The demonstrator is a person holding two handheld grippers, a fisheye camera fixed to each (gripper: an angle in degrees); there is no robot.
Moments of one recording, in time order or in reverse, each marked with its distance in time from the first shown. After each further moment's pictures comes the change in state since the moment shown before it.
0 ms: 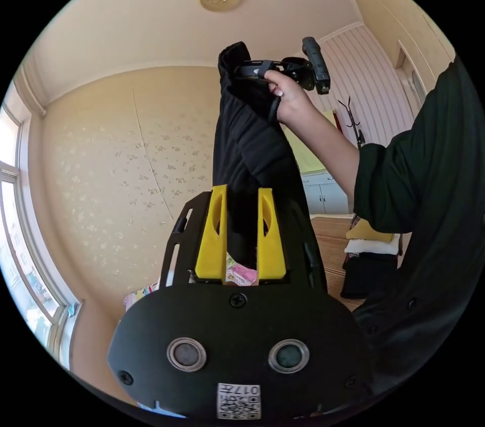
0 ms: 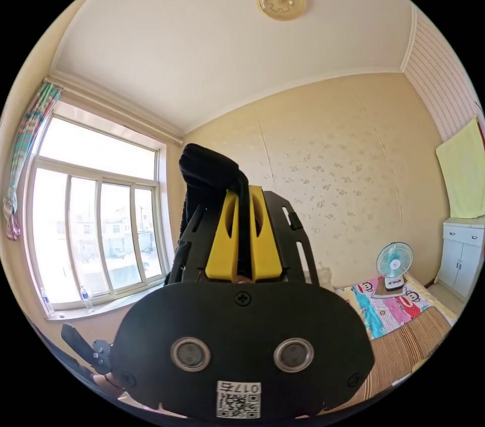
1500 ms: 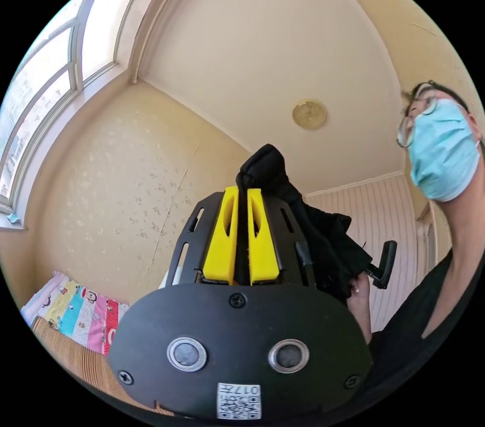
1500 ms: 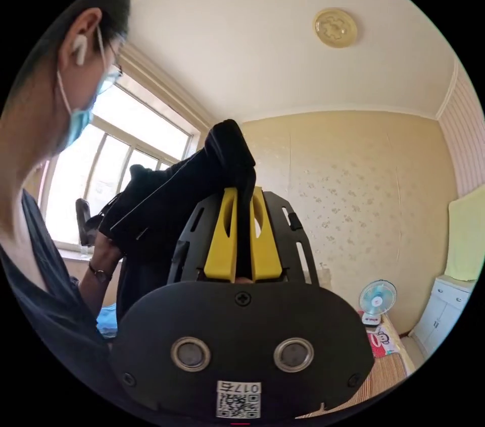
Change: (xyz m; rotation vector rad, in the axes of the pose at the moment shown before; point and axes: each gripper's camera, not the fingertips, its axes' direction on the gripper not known) left arm -0.349 -0.165 -0.115 0.531 -0.034 -0.561; right arm 0.016 -0.087 0.157 -0.033 -0.069 -0.266
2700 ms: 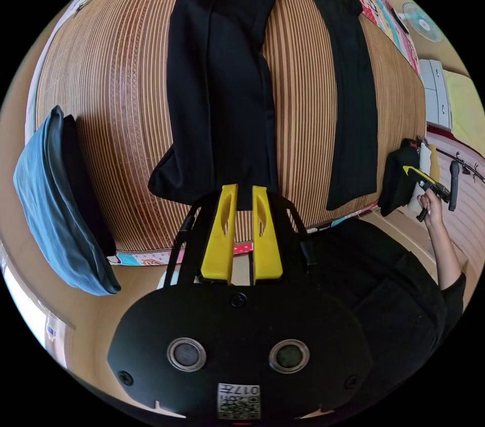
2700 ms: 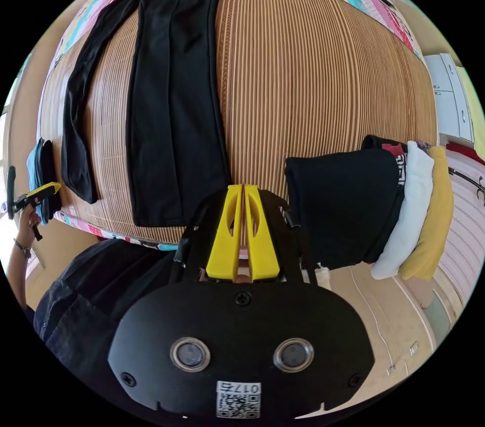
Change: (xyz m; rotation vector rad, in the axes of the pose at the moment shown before) left arm -0.483 0.361 0.201 -2.093 -0.522 -0.506; right arm 0.402 0.630 0.542 -1.983 0.241 0.436
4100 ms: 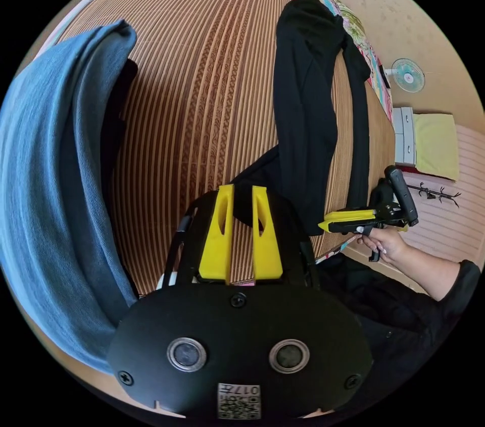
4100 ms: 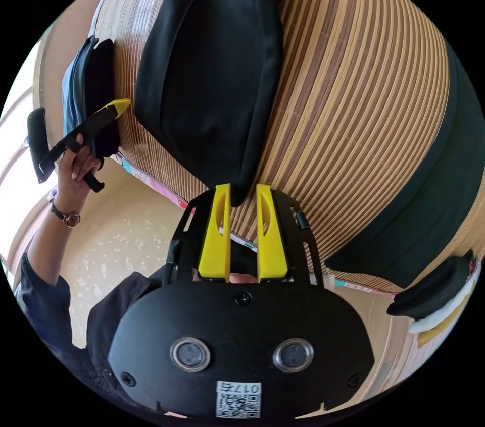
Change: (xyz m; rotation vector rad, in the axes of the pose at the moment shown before) left arm -0.303 0.078 -0.138 0.237 0.250 -0.081; right arm -0.211 -0.320 -0.004 -0.384 -0.283 -0.357
